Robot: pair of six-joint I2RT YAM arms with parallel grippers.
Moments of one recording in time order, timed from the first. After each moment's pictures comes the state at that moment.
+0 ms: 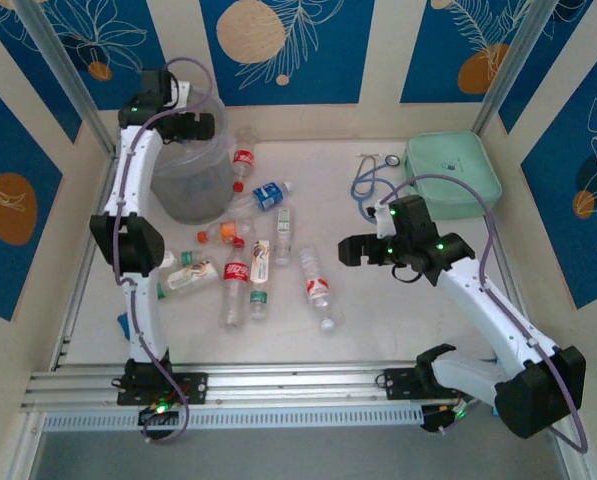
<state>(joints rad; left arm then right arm) -0.05 2.22 2.50 -1.01 0.08 0.03 0.42 1.09 0.95 -0.75 -0.26 0.27</state>
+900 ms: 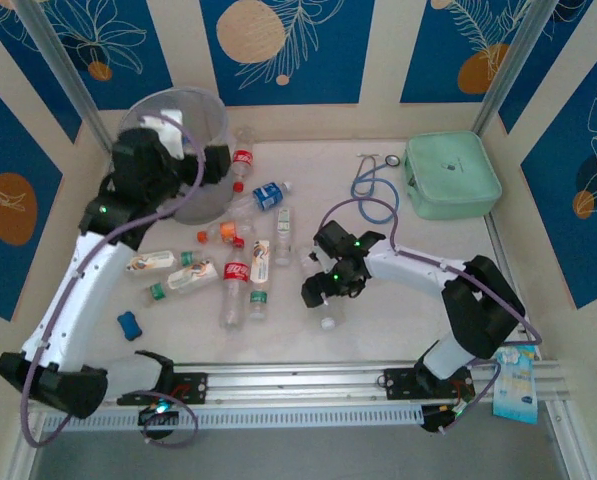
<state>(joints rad) -0.35 1.20 1.42 -0.55 0.01 -0.23 0.72 1.56 0.96 -0.74 -0.20 0.30</state>
